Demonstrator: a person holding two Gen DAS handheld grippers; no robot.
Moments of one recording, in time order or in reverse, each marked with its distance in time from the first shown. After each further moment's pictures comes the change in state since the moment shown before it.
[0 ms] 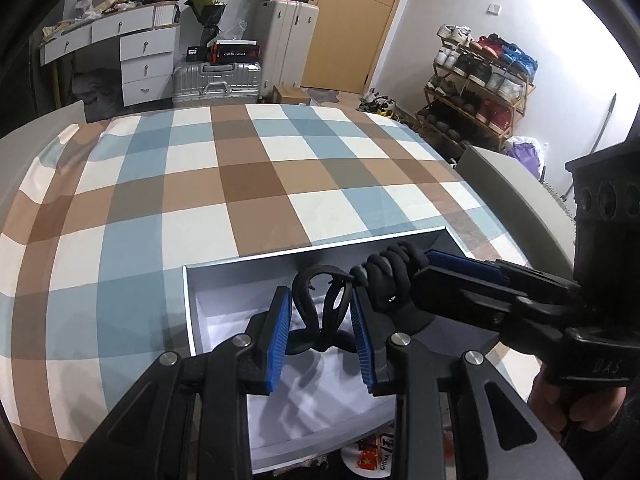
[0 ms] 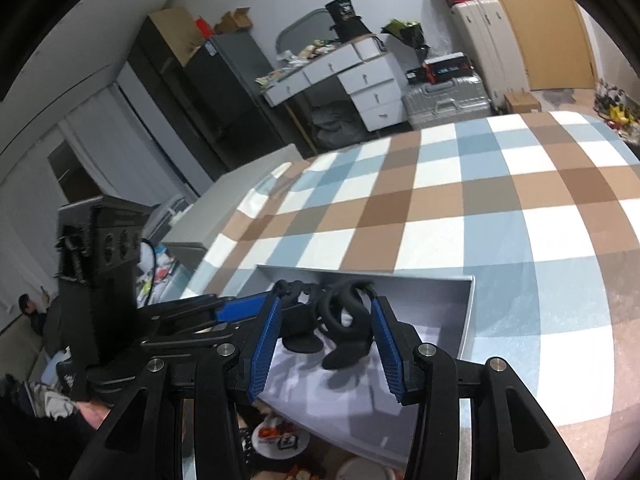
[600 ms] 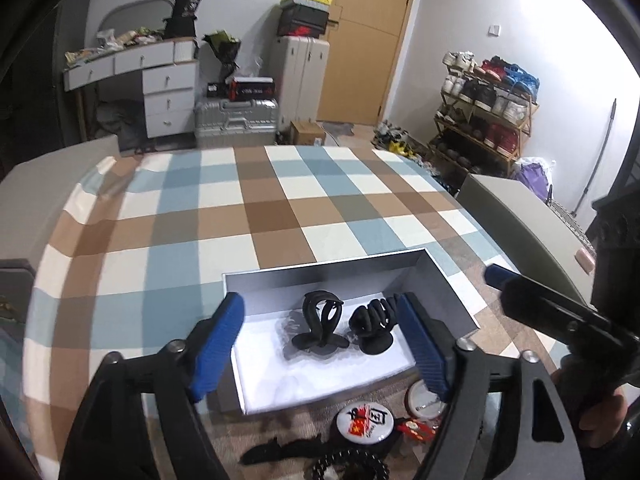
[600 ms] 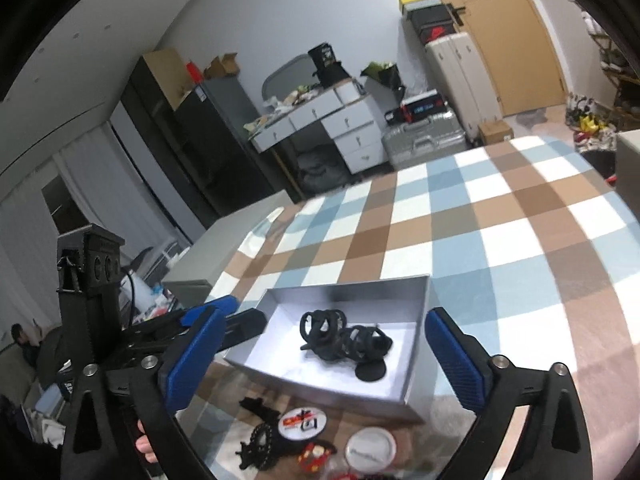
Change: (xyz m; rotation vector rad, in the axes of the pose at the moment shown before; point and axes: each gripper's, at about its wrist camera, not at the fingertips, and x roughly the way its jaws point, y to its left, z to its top) left arm -0.048 -0.016 -0.008 0.007 -0.146 0.090; right arm -0.068 0.012 -0.020 0.043 -0.183 -0.052
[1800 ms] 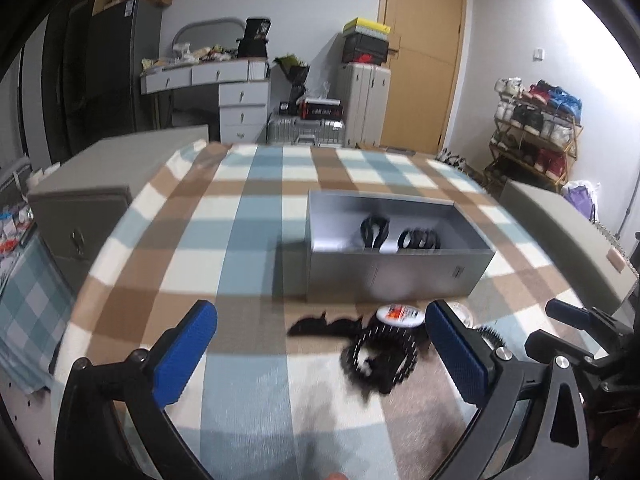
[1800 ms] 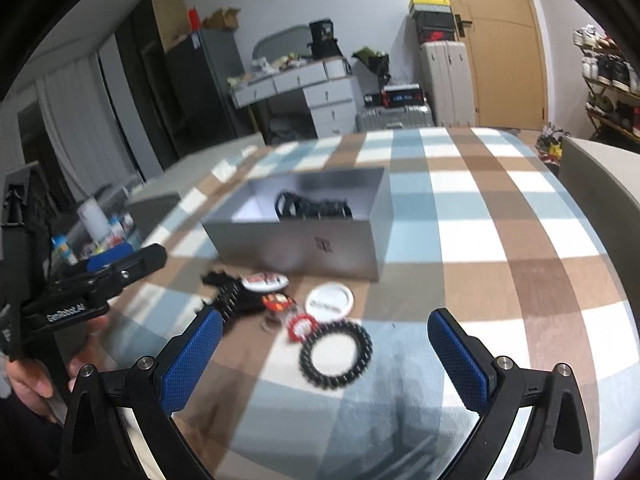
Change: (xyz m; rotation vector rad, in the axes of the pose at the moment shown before) left arm -0.038 0.007 -0.086 -0.097 -0.104 0.233; right arm -0.042 0.015 -0.089 -0.186 0.116 -0.203
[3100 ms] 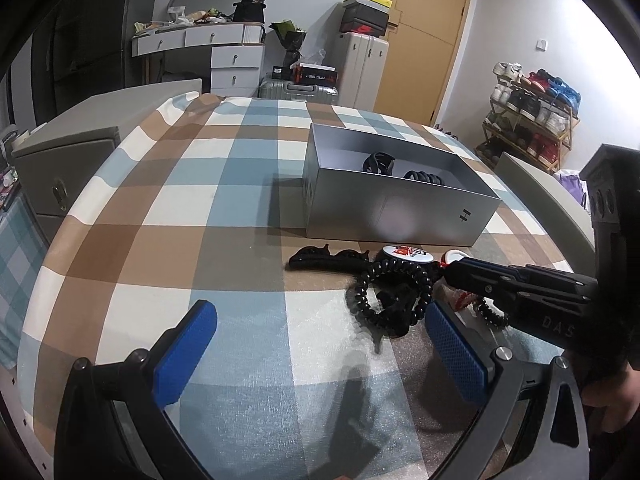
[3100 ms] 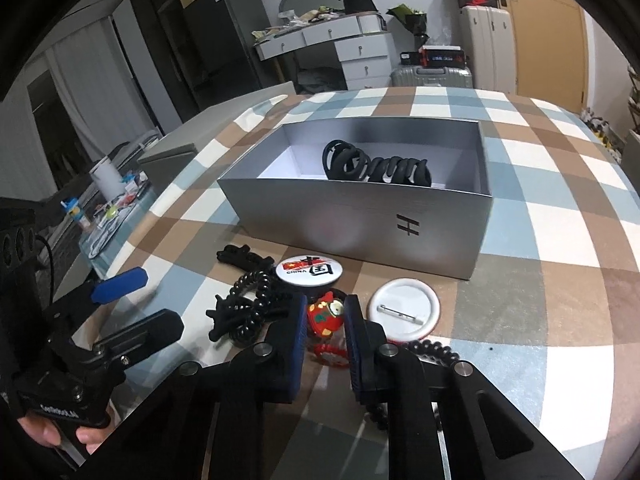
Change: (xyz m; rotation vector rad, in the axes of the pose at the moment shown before) left arm -0.001 0.007 -0.028 -0.026 0.101 -0.069; right arm 0.061 0.034 0.009 -0.053 0.148 0.088
